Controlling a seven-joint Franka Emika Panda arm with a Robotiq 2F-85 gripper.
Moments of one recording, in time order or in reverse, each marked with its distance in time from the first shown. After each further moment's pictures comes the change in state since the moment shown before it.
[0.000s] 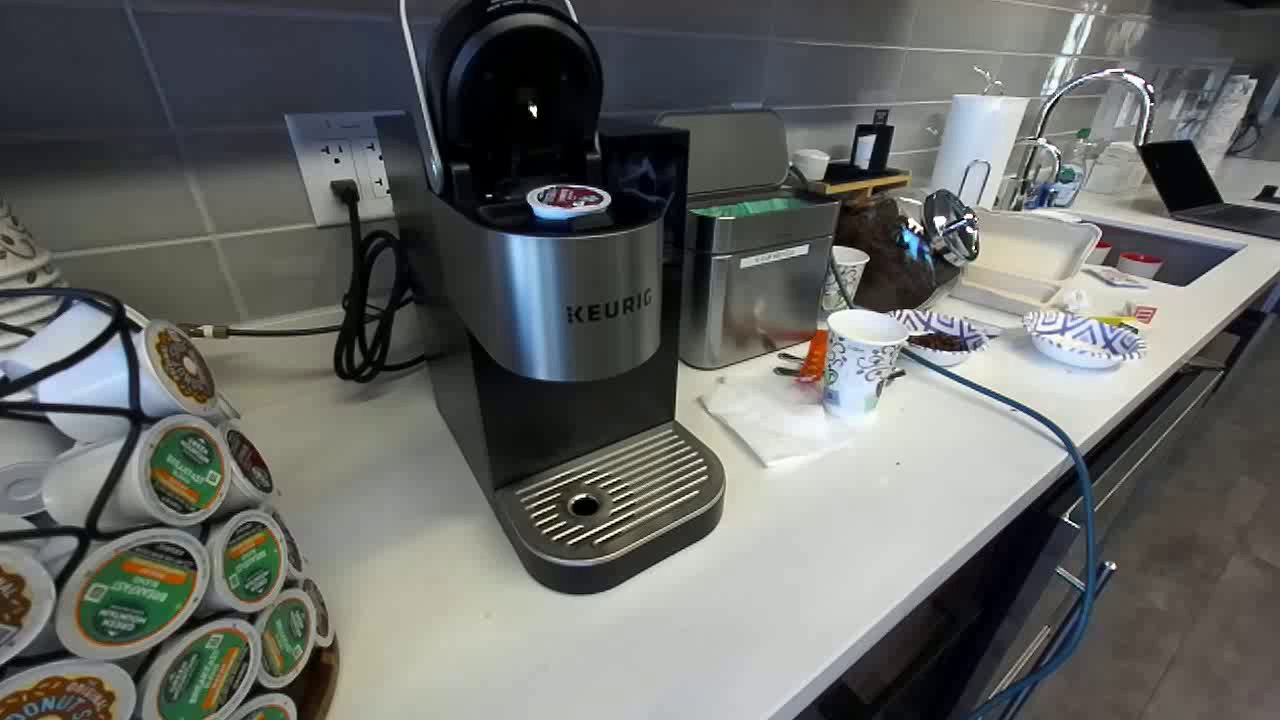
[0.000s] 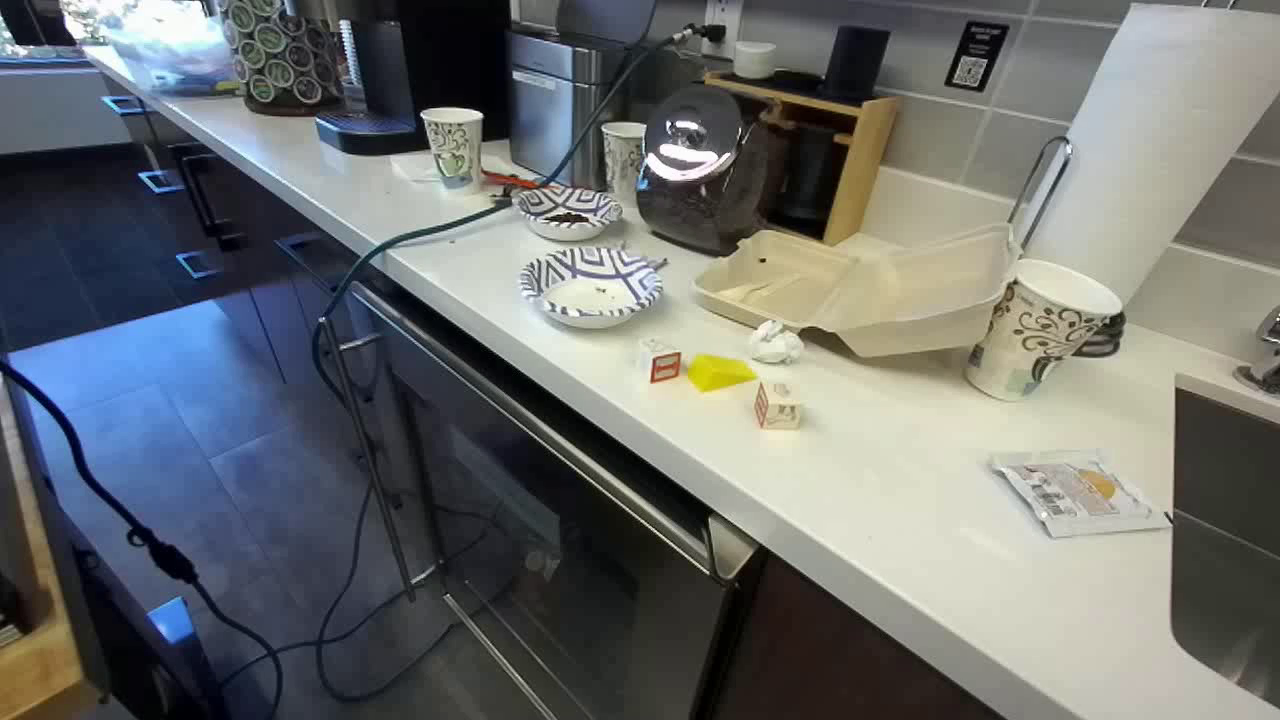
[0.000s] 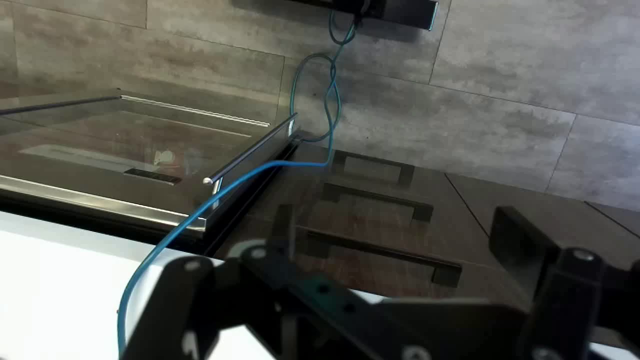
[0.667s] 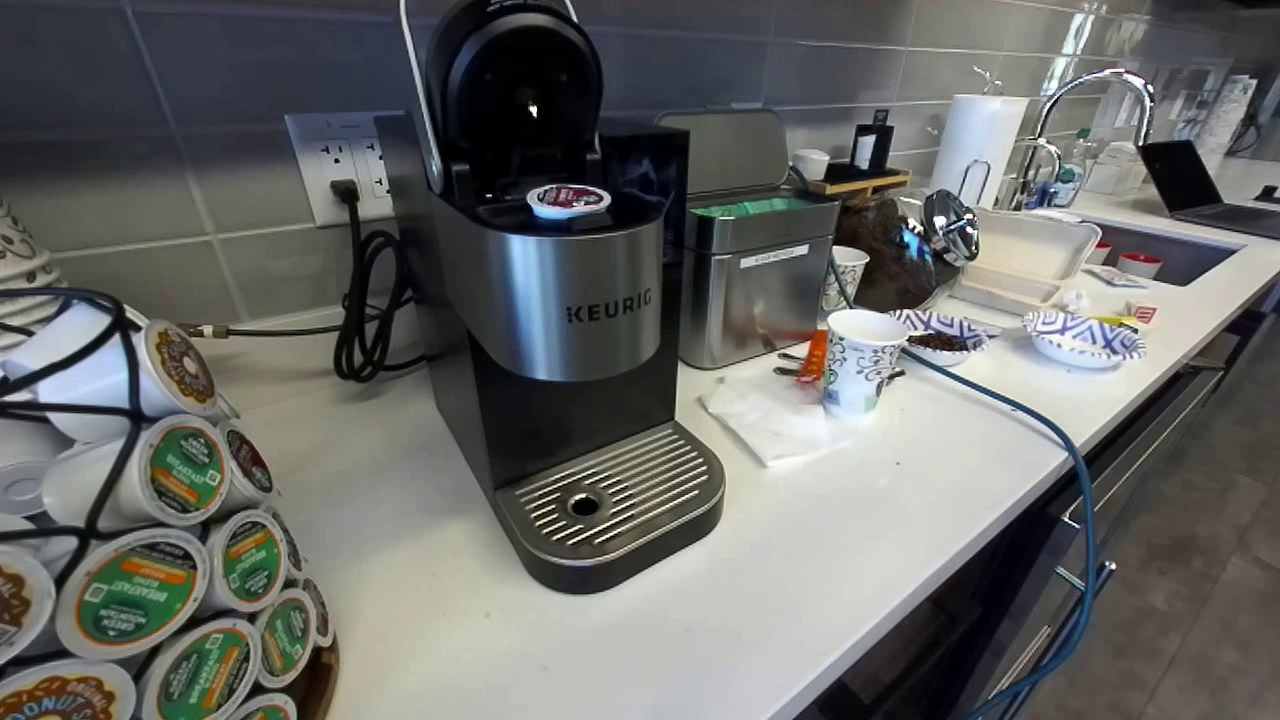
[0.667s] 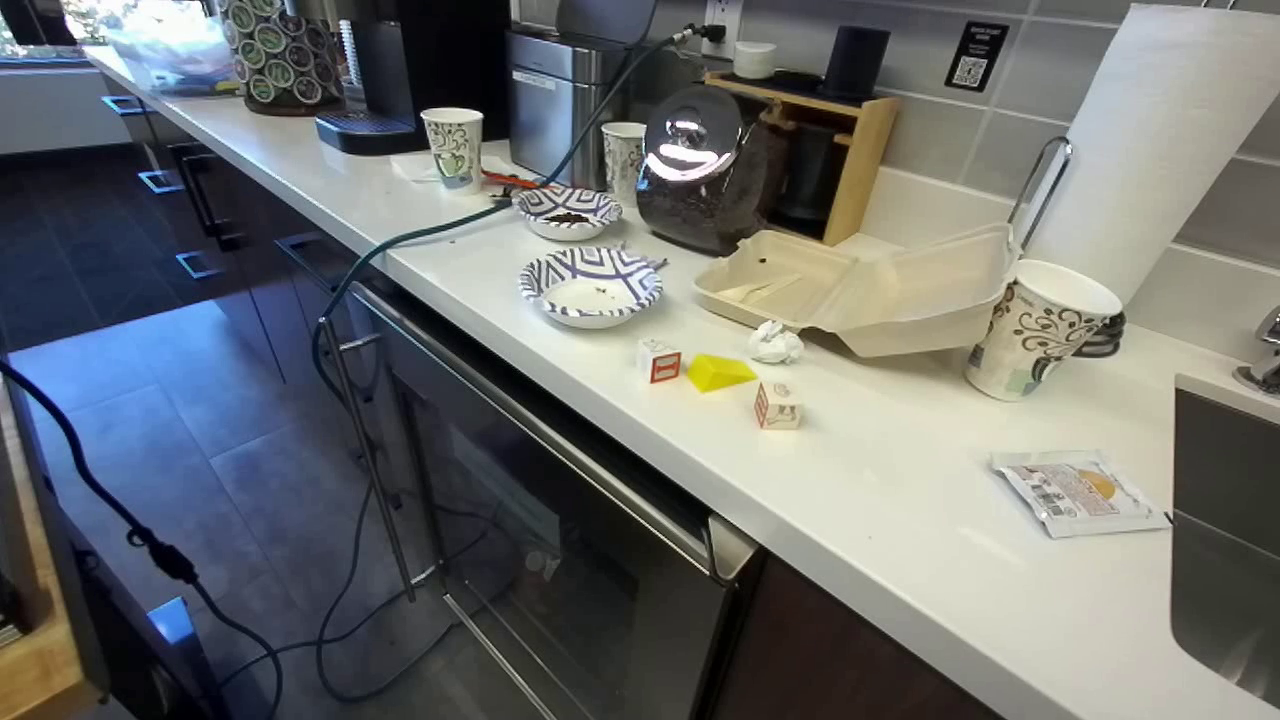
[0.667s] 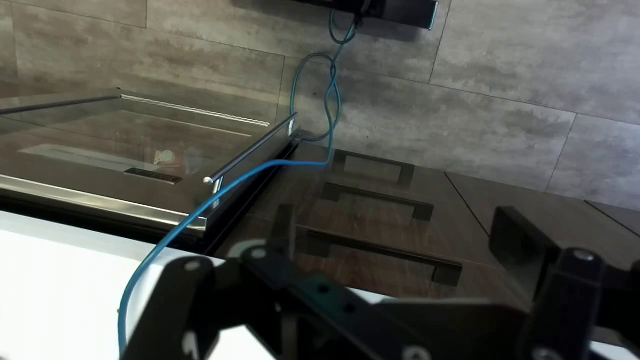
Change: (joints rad) arm 0.000 0.000 -0.004 0.000 -0.001 0.003 0.000
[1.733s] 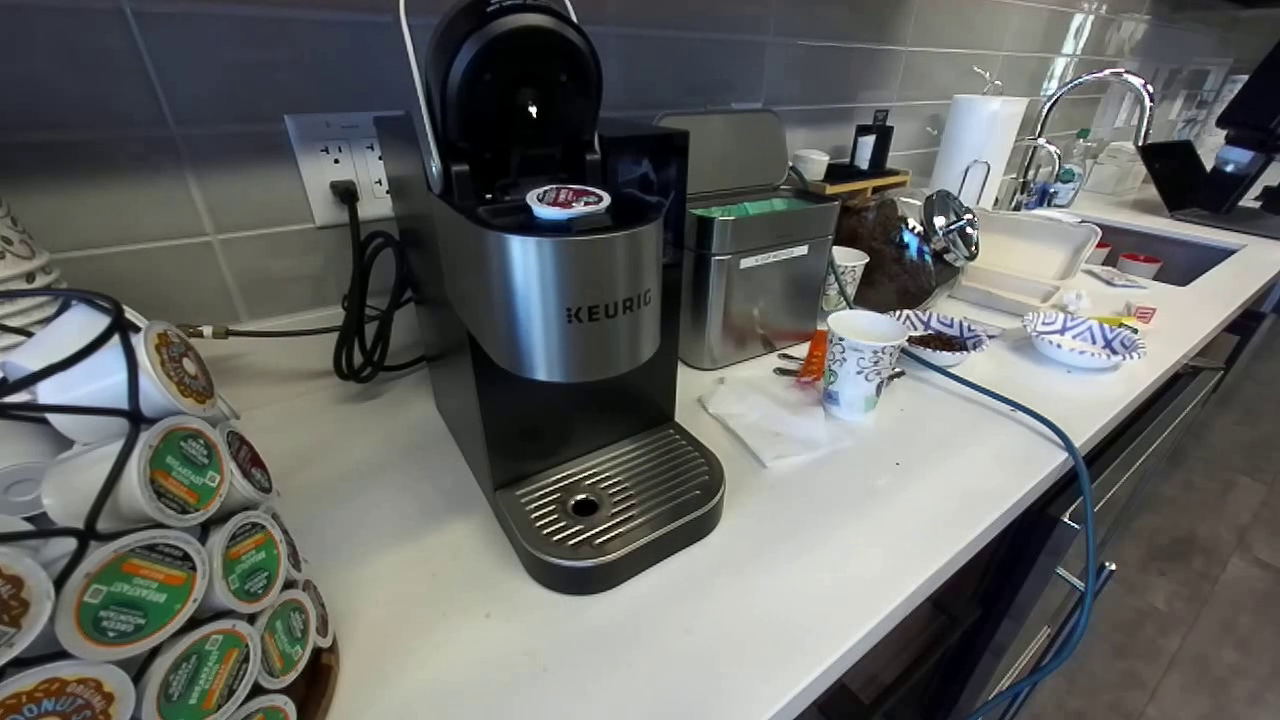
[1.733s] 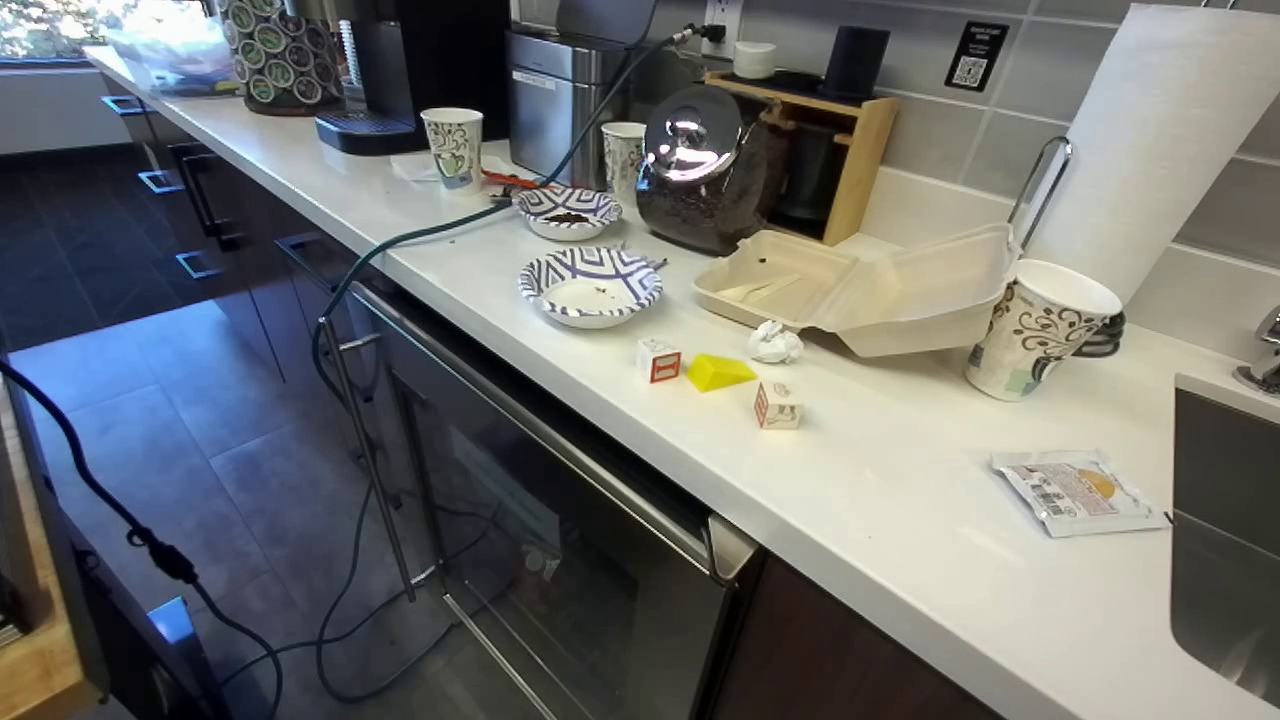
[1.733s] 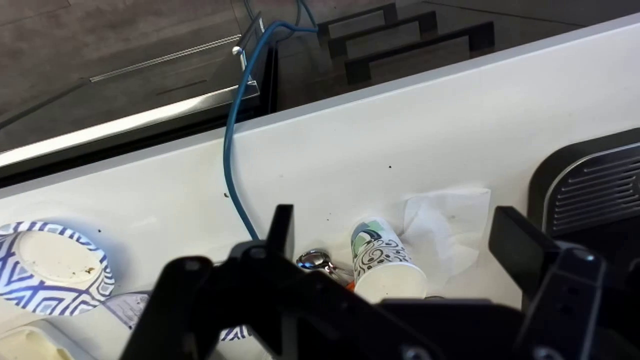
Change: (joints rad) arm -0.251 0.140 -0.209 0.258 -0.015 0.100 0.055
